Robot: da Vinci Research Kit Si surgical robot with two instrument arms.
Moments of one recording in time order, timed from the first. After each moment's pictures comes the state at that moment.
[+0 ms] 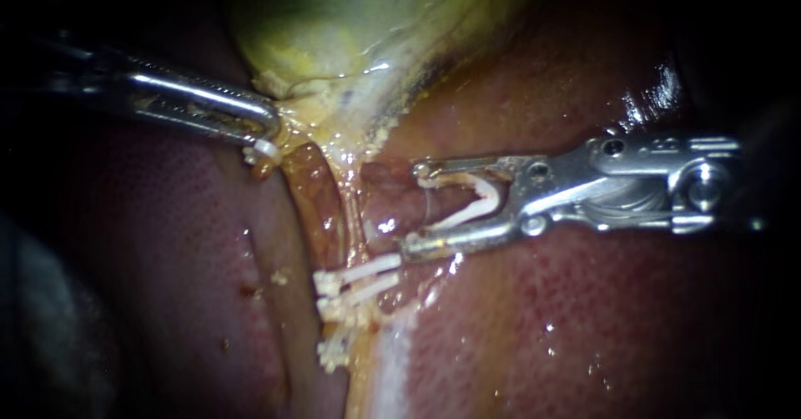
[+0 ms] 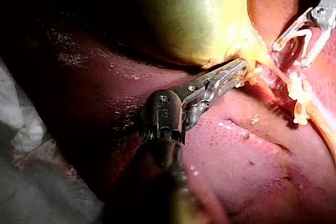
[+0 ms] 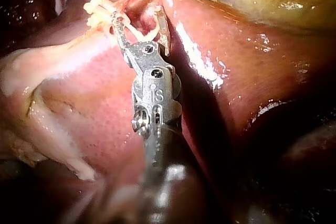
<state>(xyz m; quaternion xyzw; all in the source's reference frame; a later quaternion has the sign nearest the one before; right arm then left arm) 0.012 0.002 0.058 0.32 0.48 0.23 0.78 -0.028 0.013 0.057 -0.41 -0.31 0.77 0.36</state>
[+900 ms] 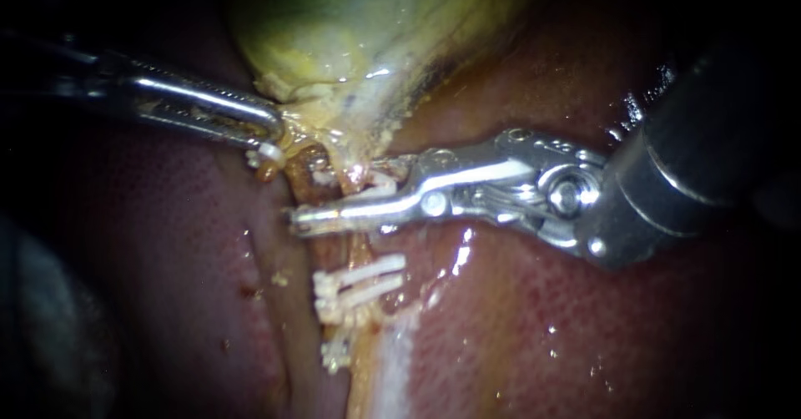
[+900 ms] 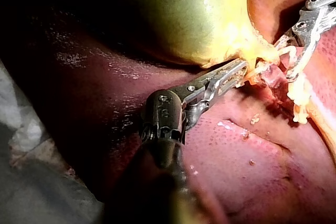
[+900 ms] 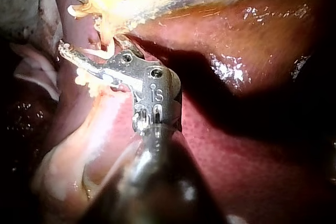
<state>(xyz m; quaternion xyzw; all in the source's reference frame) 0.018 0.003 0.057 0.41 0.55 0.34 0.64 -0.028 0.013 0.057 -0.41 -0.31 0.77 0.37</state>
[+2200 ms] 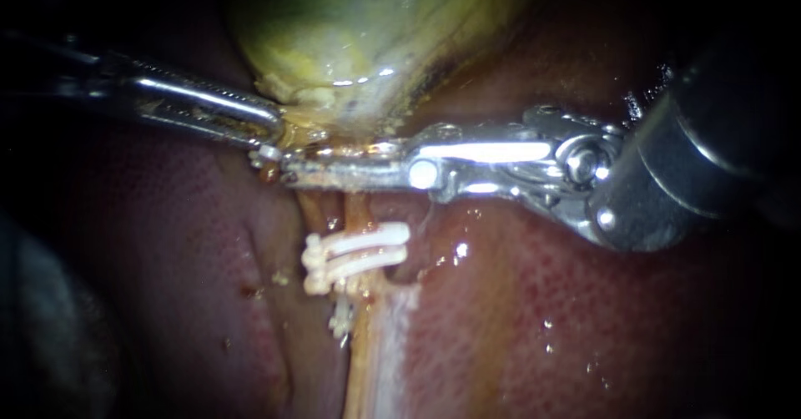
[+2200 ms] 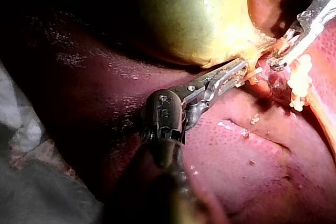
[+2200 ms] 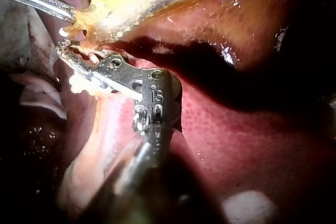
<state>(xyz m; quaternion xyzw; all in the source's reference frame) 0.017 0.004 0.055 0.47 0.52 0.40 0.59 -0.028 0.013 0.058 -0.41 -0.31 0.77 0.37</state>
